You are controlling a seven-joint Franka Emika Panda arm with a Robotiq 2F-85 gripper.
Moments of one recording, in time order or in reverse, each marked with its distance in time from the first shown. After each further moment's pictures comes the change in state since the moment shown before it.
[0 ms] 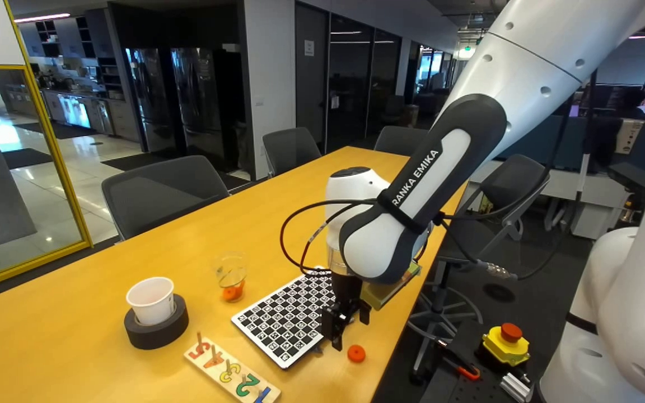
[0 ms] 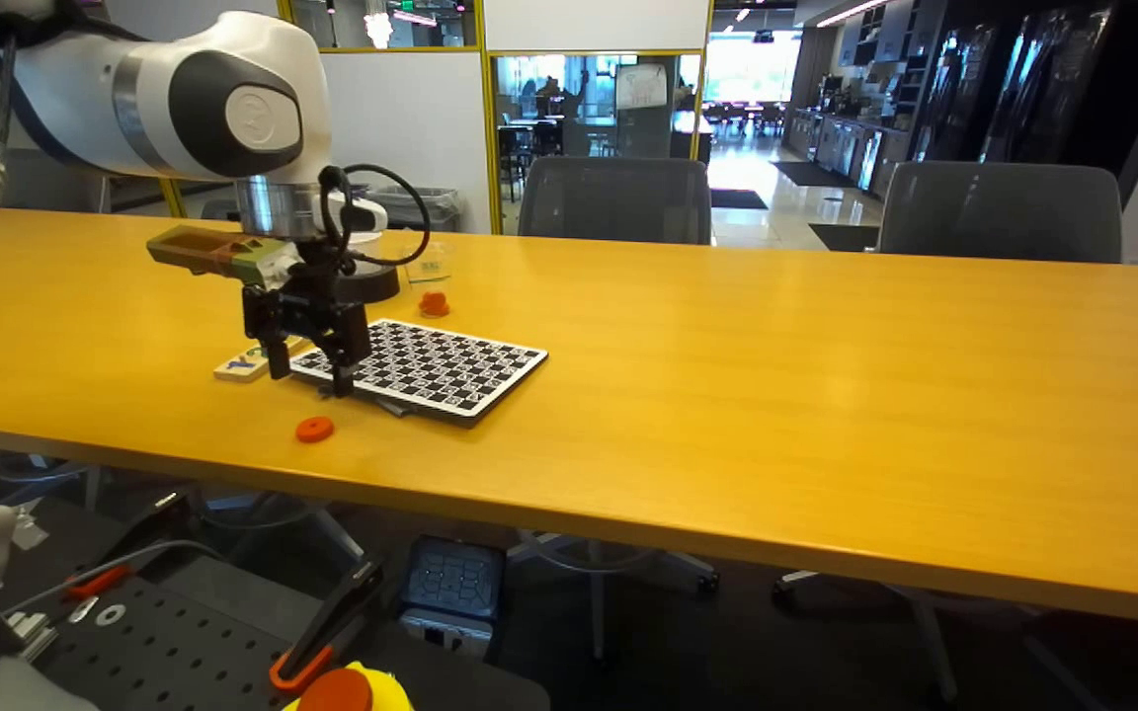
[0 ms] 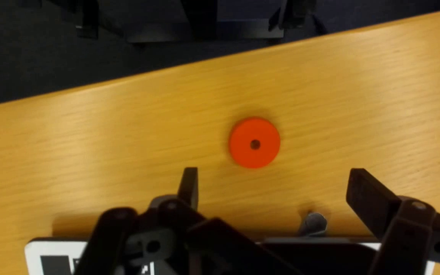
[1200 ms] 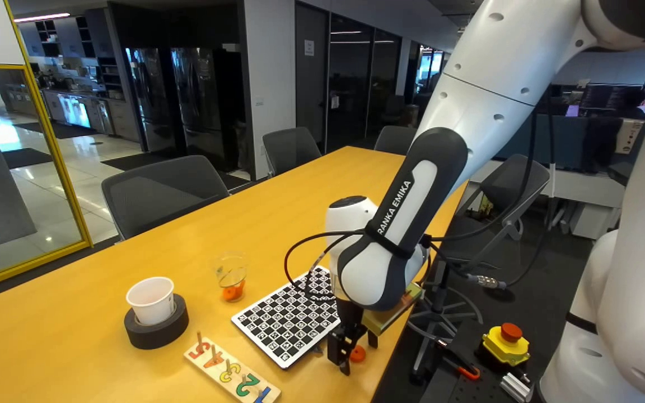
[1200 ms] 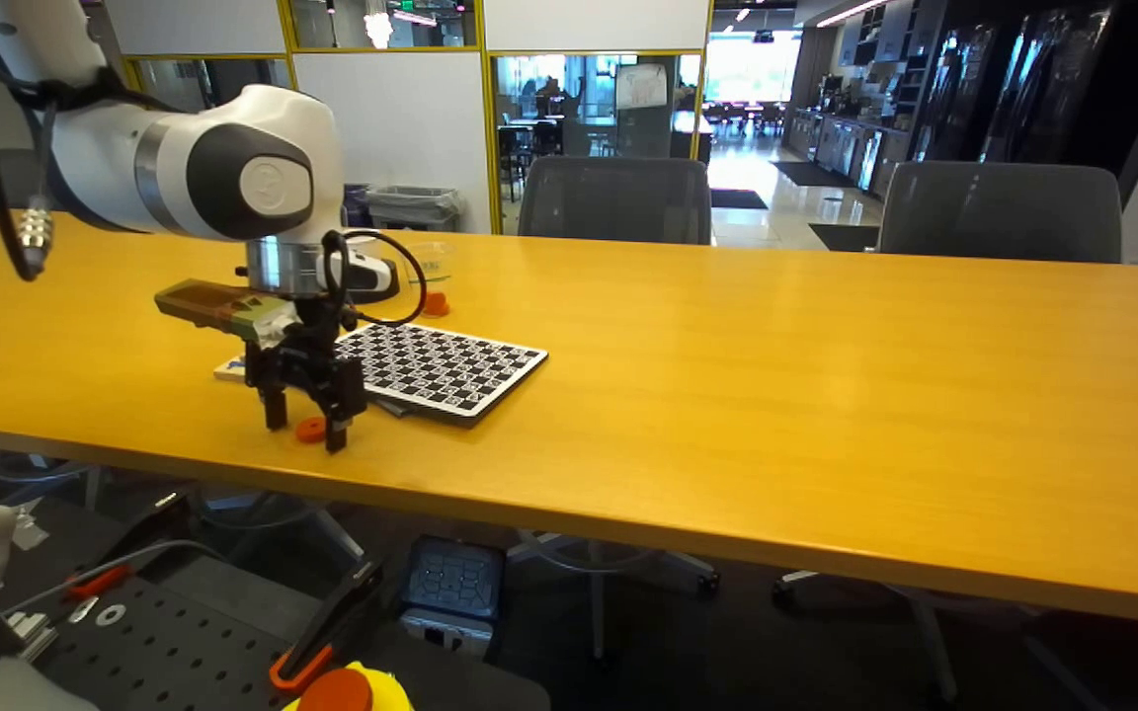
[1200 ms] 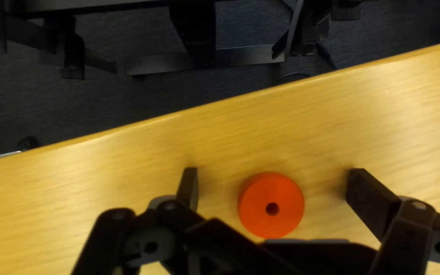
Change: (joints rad) arm -0.003 0.161 0.001 0.000 0.021 0.083 0.027
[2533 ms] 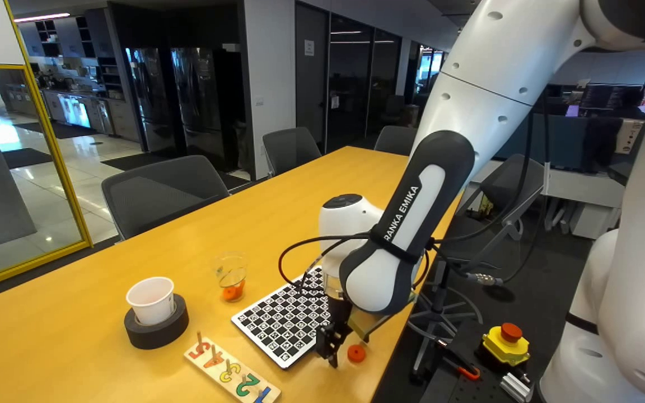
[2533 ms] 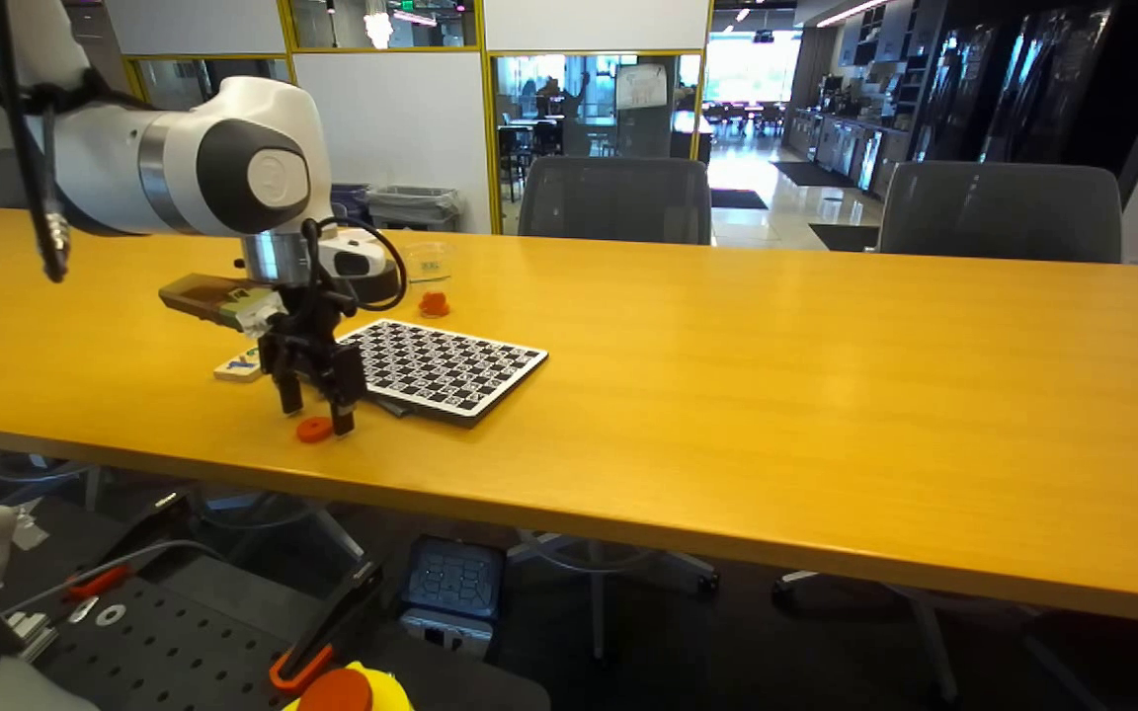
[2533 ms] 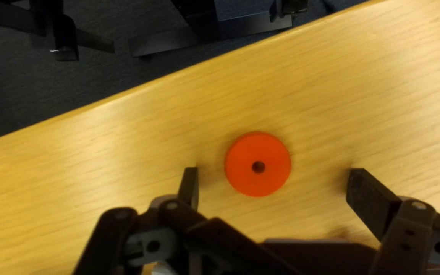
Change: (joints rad) arm 0.014 0.002 -0.001 0.014 -0.122 0.060 0.218
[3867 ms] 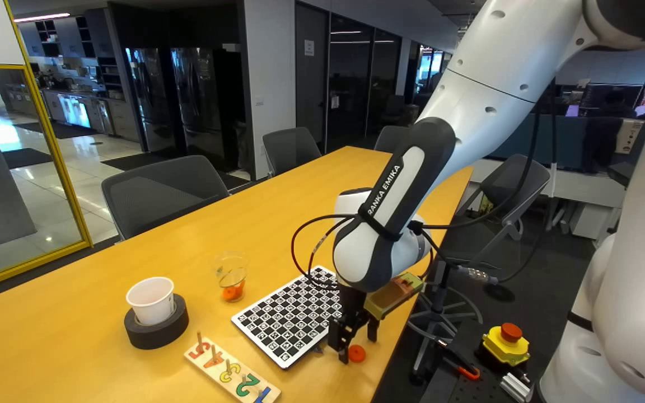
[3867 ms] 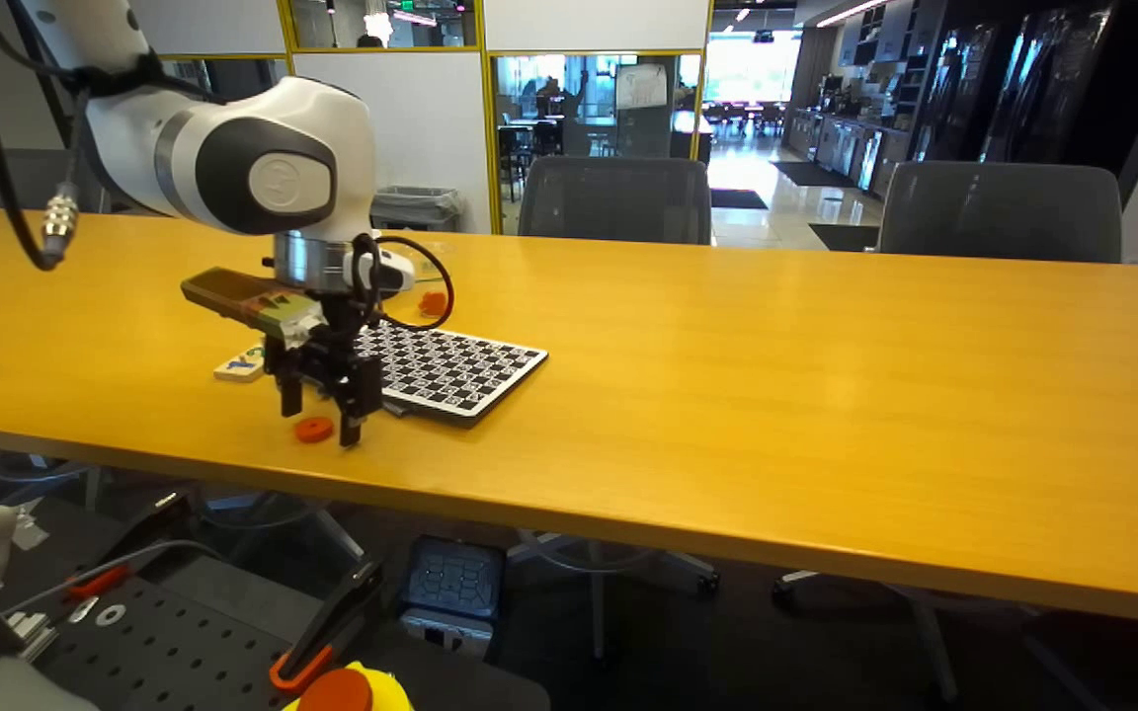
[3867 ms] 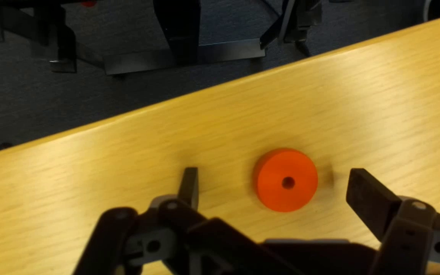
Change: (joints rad) arm -0.071 -0.015 0.000 0.001 0.268 -0.083 -0.379
